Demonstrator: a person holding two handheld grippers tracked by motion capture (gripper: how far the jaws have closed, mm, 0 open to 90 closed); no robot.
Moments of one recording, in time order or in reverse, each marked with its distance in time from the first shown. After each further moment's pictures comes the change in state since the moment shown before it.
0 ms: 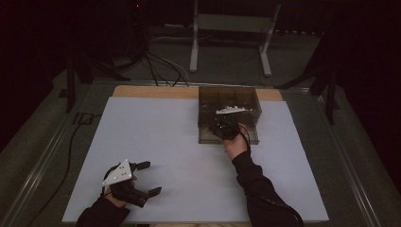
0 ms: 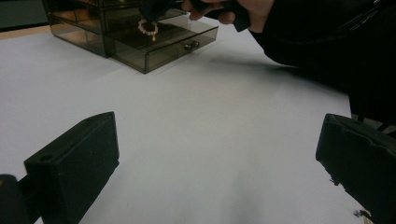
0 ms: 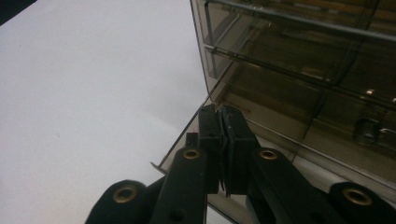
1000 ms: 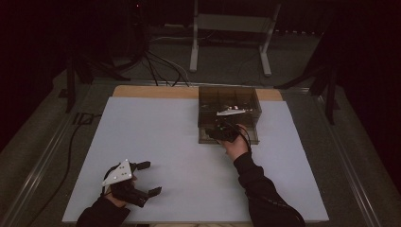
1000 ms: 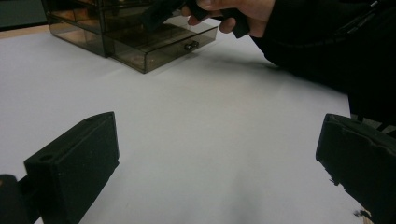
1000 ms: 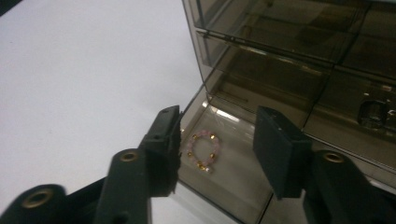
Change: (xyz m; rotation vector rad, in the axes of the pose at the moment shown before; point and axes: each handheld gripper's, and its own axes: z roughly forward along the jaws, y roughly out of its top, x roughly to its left) left arm 0.000 0.000 0.000 0.001 -0.001 0.000; right arm -0.004 -0.007 0.005 0.012 -0.001 0.025
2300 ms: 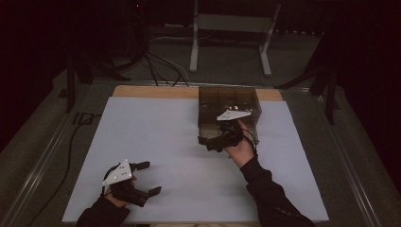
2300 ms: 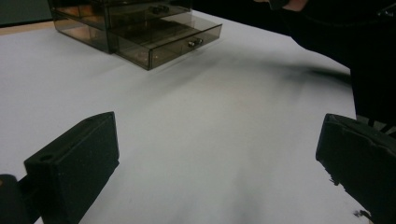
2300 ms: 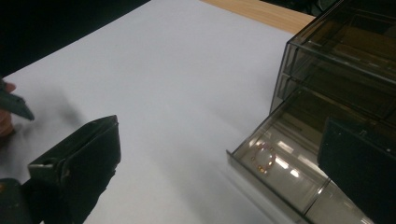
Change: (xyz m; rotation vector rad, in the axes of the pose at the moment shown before) left arm 0.001 -0.002 0.000 0.006 0.014 -0.008; right arm 0.033 0.005 -0.057 -0.084 0.170 -0.188
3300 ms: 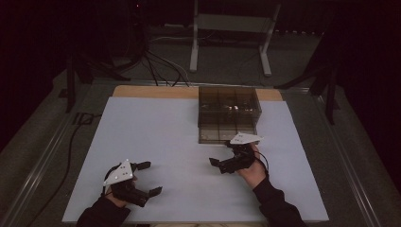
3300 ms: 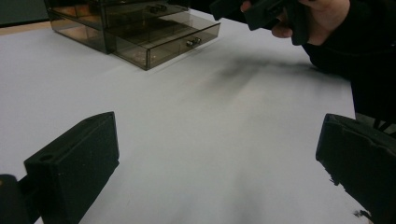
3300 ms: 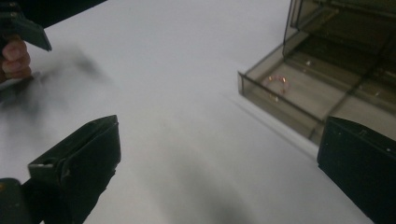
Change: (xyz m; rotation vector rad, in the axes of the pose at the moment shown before) left arm -0.001 0.001 0.002 0.008 -0.005 0.008; right arm -0.002 -0.073 -0.021 -0.014 0.049 -0.005
